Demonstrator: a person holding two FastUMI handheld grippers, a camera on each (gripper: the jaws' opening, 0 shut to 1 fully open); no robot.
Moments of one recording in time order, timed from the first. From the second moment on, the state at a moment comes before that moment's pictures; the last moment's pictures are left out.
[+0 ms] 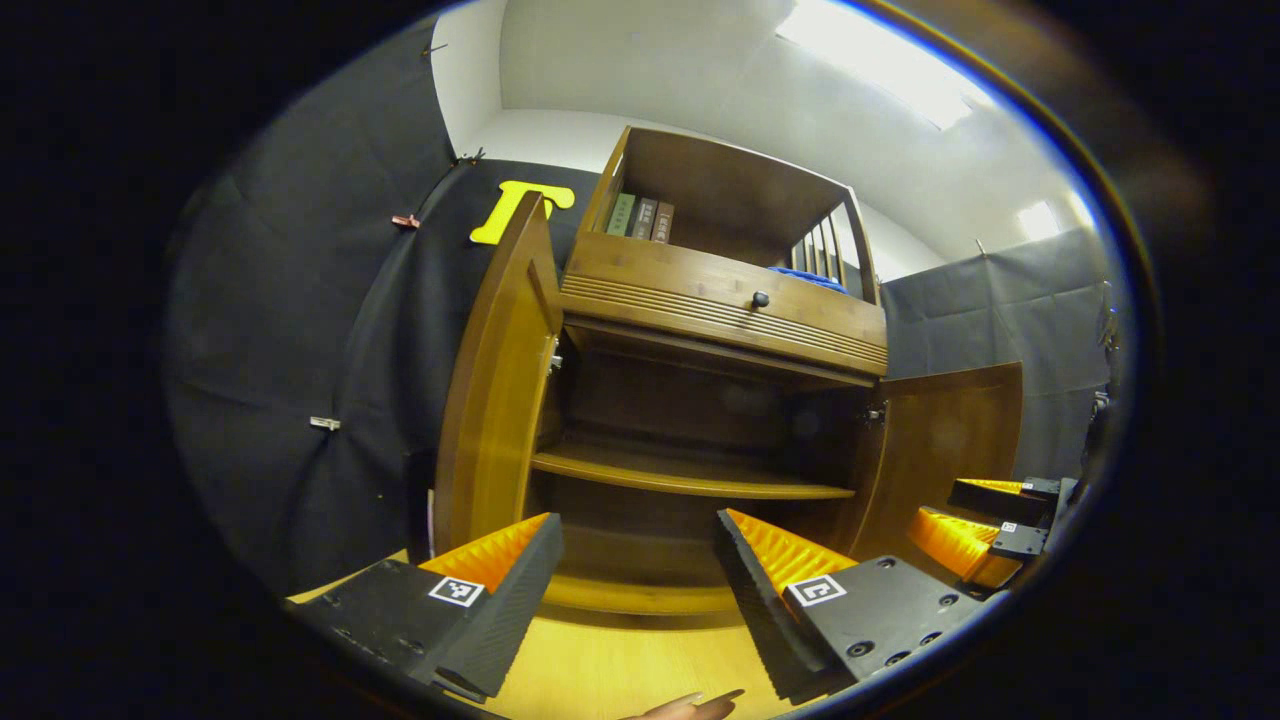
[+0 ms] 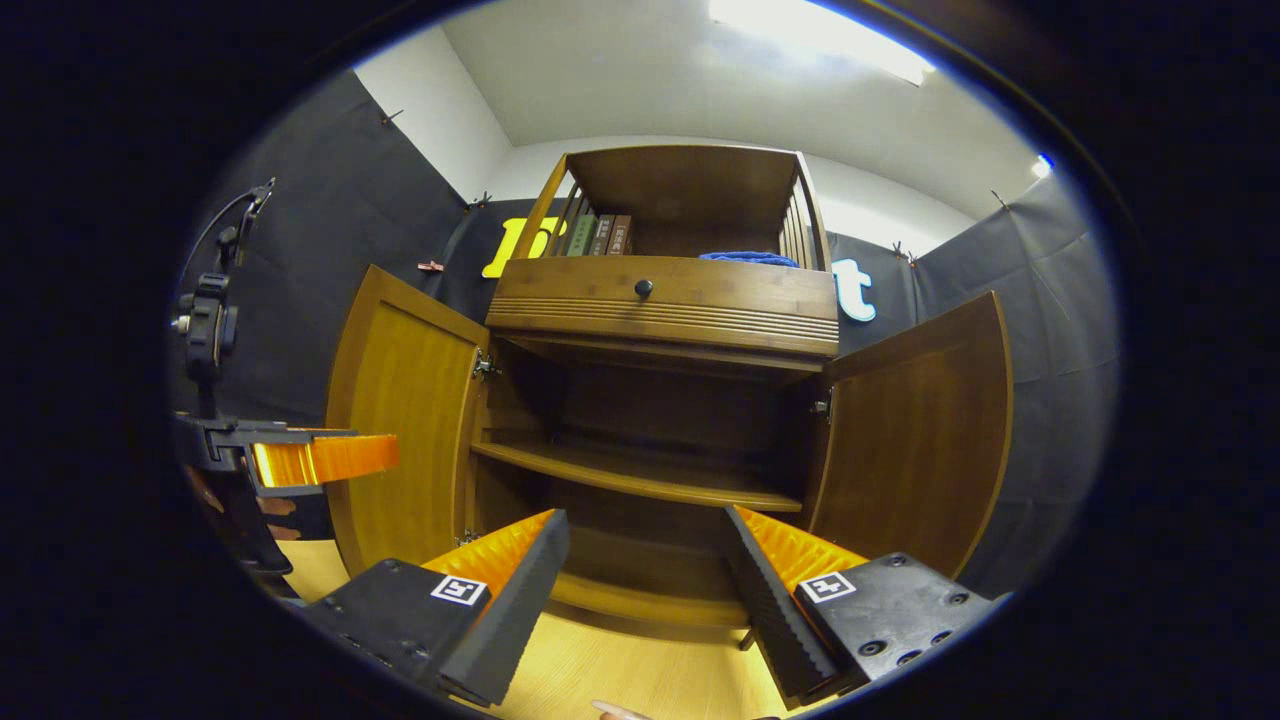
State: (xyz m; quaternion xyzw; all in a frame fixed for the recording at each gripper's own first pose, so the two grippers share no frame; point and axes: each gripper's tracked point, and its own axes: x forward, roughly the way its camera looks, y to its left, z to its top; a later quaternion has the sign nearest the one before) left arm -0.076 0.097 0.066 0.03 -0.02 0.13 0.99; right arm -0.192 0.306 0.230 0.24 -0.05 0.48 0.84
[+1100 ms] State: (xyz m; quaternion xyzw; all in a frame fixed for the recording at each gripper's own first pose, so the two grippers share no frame) left arm -0.068 0.086 0.061 0.05 0.00 0.11 0.99; right arm -0.205 0.333 0.223 0.24 -0.03 0.51 0.82
